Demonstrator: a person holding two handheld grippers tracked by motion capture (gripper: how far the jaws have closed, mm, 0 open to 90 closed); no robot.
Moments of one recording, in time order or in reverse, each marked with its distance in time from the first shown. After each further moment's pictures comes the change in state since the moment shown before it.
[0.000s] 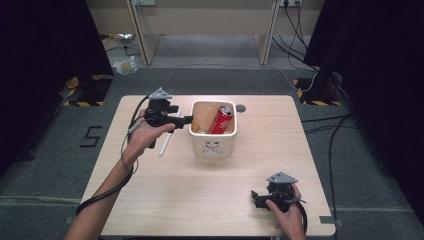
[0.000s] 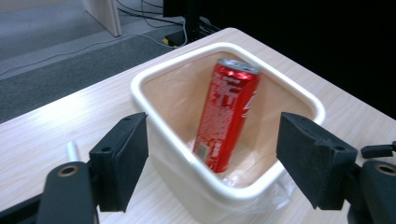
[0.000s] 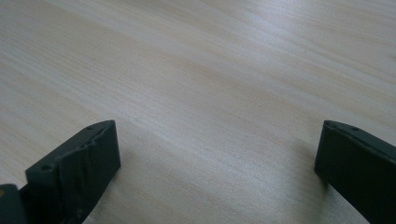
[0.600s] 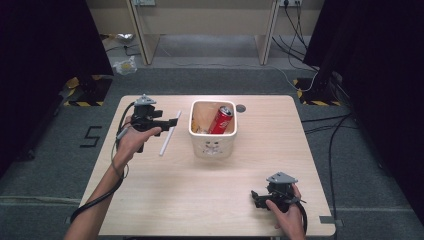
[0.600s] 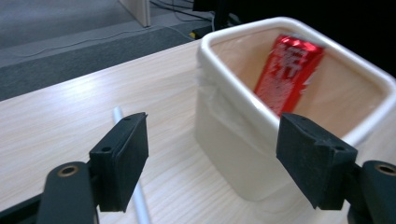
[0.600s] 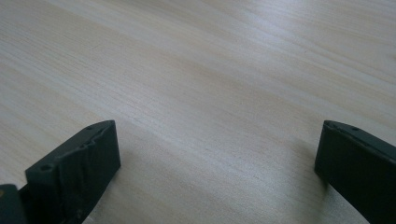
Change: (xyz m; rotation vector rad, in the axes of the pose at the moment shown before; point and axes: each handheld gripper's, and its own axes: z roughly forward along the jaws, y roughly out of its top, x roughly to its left) left arm 0.038 -0.034 -0.004 0.013 0.096 -0.060; right arm 0.000 0.000 0.000 -0.001 0.000 0.000
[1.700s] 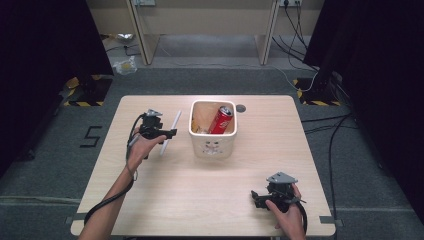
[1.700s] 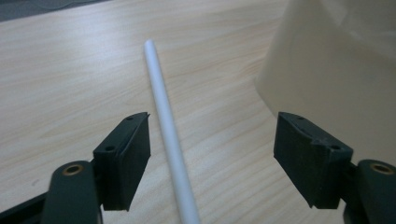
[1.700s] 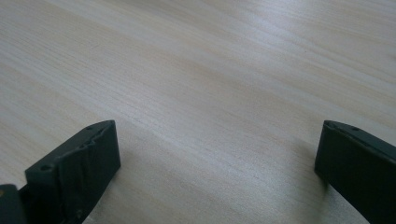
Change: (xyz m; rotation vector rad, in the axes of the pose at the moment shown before) left arm 0.035 -0.058 0.071 0.130 0.111 -0.056; right arm 0.000 0.000 0.000 0.000 0.000 0.000
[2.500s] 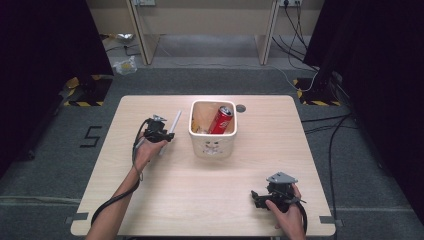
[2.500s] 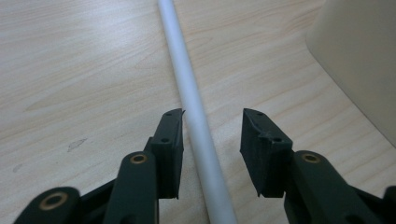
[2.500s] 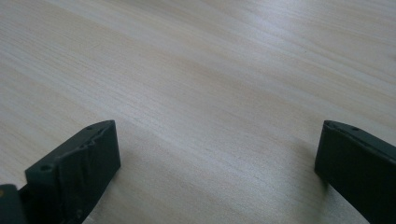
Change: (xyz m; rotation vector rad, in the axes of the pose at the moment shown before) left arm 0.006 -0.018 0.034 0.075 0.075 0.022; right arm 0.000 0.000 0.000 0.002 0.000 0.000
